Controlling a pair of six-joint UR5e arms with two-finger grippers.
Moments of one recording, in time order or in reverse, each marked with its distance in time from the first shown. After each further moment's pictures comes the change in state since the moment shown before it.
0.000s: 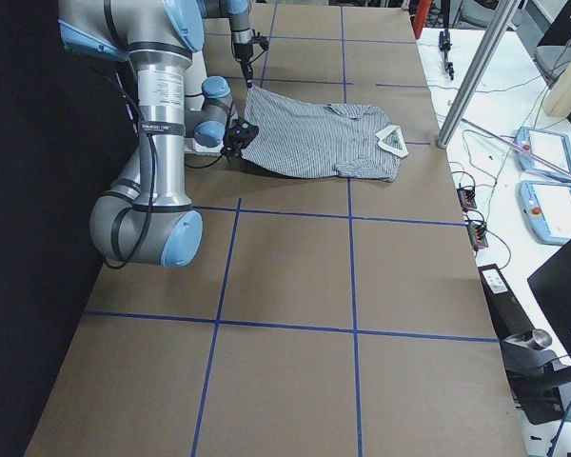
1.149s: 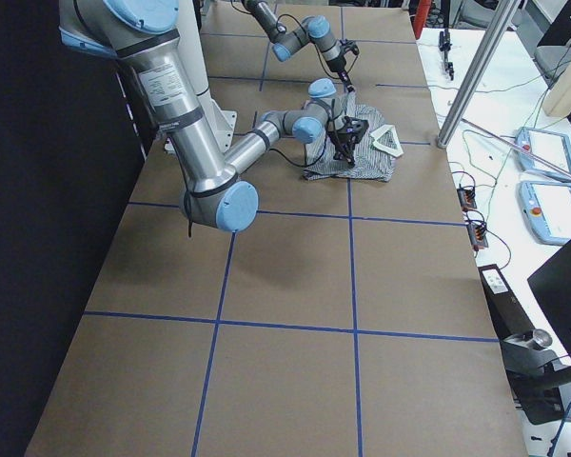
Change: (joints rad) left arm -0.609 -0.401 0.857 -0.417 -0.001 0.516; right arm 0.566 0.685 -0.868 0.008 0.054 -0.449
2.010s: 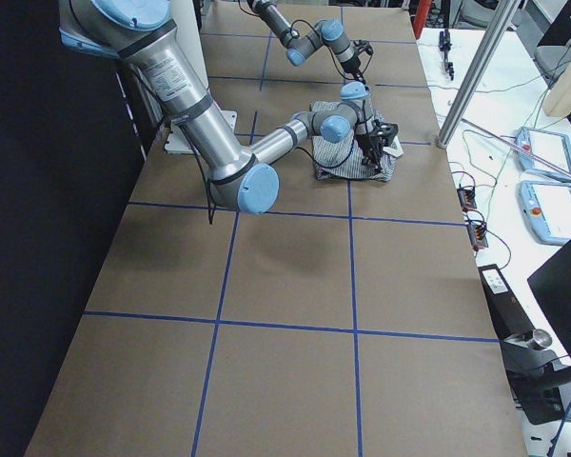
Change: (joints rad) left arm -0.031 -0.085 0.171 -0.101 0.002 0.022; right arm 0.044 0.128 -0.230 0.004 0.004 -0.060
